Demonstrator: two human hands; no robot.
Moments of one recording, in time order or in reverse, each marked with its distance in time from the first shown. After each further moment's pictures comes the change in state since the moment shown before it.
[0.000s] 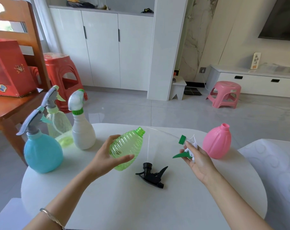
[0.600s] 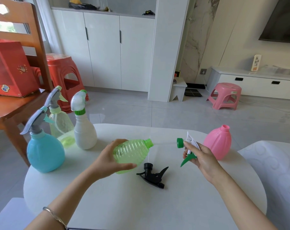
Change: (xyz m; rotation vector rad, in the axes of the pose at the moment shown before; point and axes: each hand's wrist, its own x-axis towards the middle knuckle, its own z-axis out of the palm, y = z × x) left_hand -0.002 -0.002 0.001 0.103 -0.078 0.051; right_hand -0.017 -0.020 -0.002 -0.310 -0.159 -0.107
